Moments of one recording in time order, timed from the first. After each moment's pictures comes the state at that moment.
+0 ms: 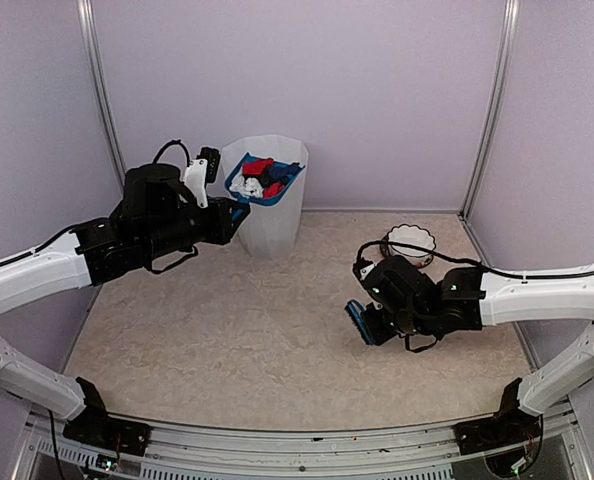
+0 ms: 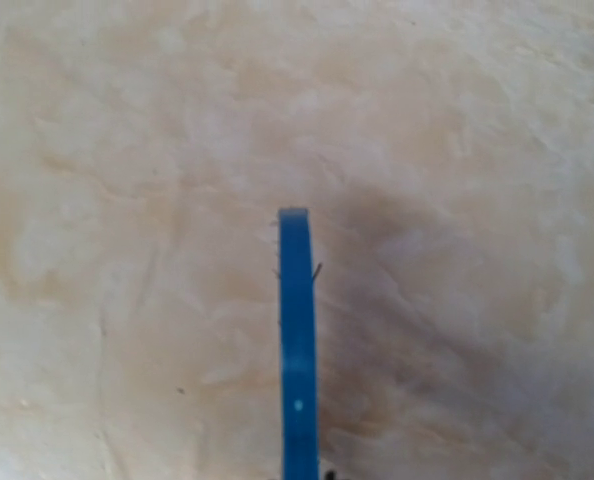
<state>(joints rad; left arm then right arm) -0.83 1.27 1.10 -0.10 -0.20 -0.33 1.05 1.38 0.92 -0.47 0.44 0.39</state>
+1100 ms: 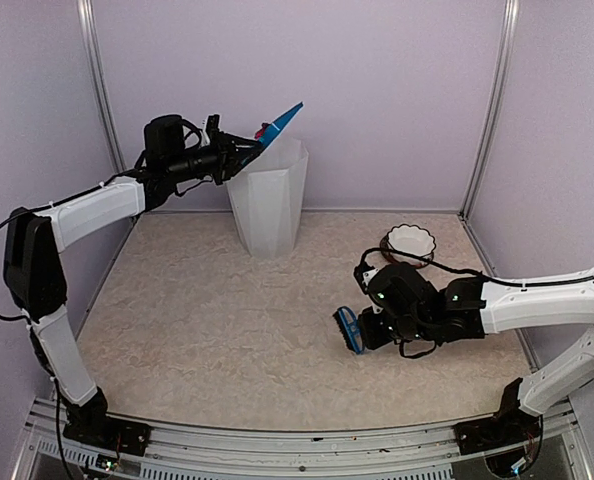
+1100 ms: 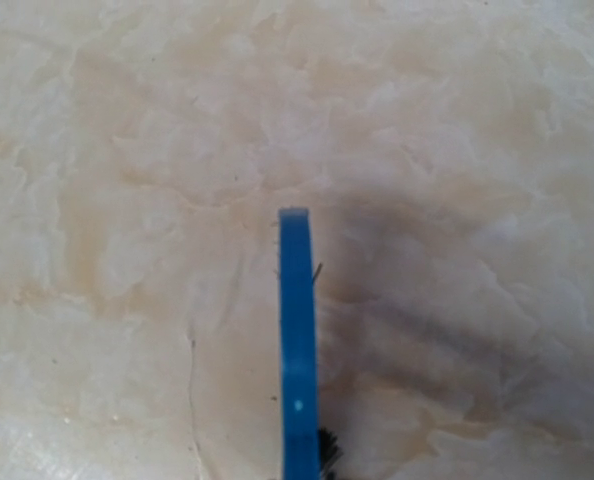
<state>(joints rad) -0.40 1.81 1.58 0.21 0.61 -1.05 1.05 1.36 0.83 -0.32 0.33 0.50</state>
